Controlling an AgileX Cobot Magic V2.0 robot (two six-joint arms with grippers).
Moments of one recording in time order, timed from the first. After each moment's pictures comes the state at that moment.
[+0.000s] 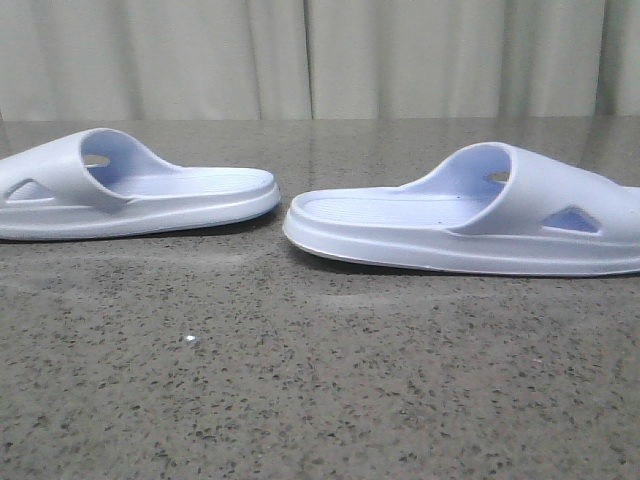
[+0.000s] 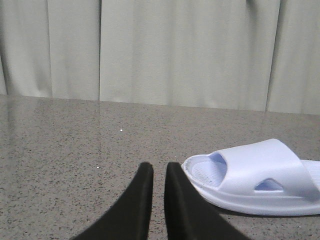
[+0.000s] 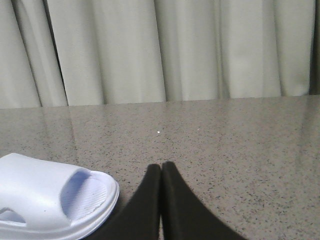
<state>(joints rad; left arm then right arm) -0.06 0.01 0.00 -0.04 0.00 -0.05 0.01 -0.01 0.01 -0.05 -0.01 0.07</state>
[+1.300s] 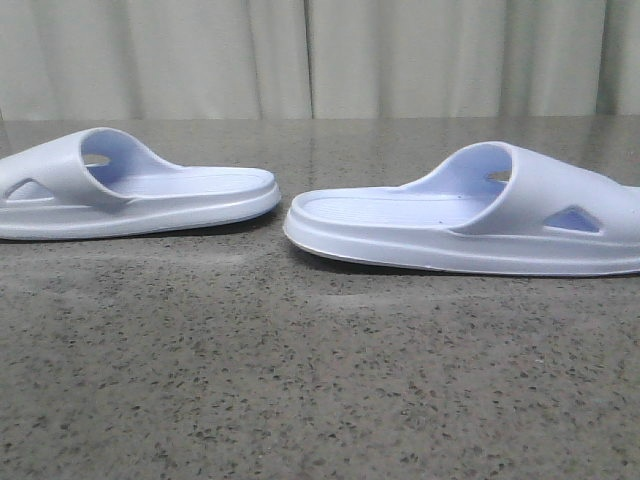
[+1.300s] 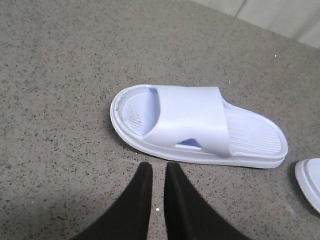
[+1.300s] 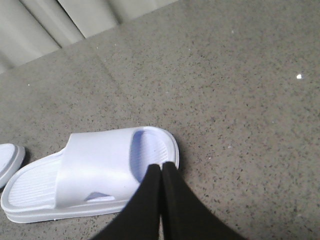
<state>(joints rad) -0.06 0.59 -0.57 -0.36 0.62 -0.02 0.01 0.39 -0.47 0.26 0.56 0.12</state>
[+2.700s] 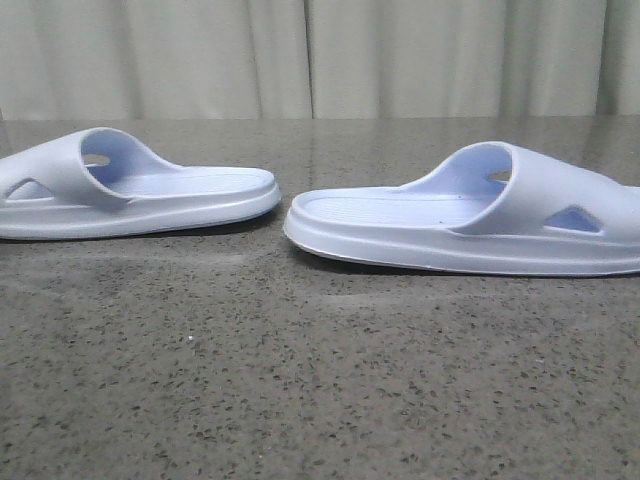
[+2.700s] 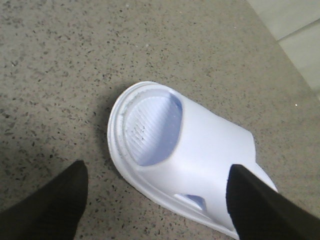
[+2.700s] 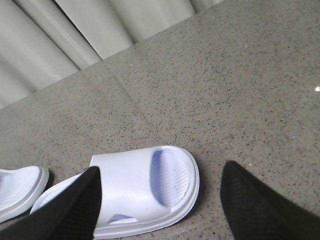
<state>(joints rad) -0.06 0.99 -0.57 -0.70 0.37 -0.12 0.01 0.40 -0.47 0.33 0.48 0.12</state>
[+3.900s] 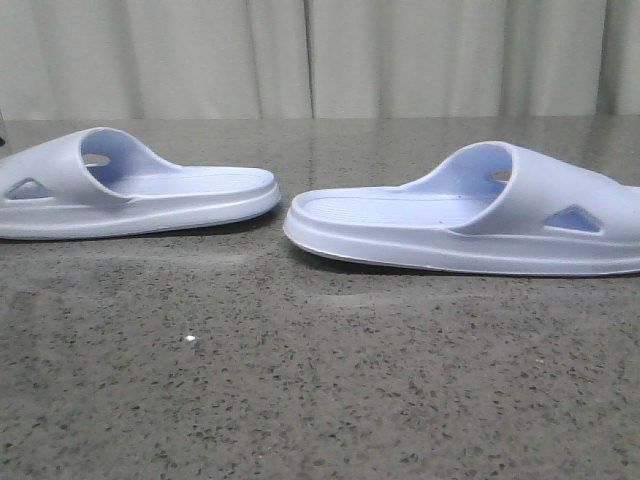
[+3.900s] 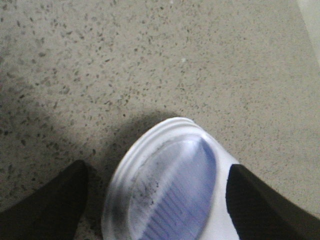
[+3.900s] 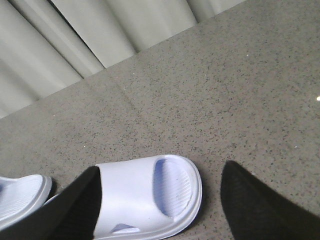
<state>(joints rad) -0.06 1.31 -0.68 -0.89 0.31 -0.12 0.01 0.40 -0.47 0.34 0.45 0.12</state>
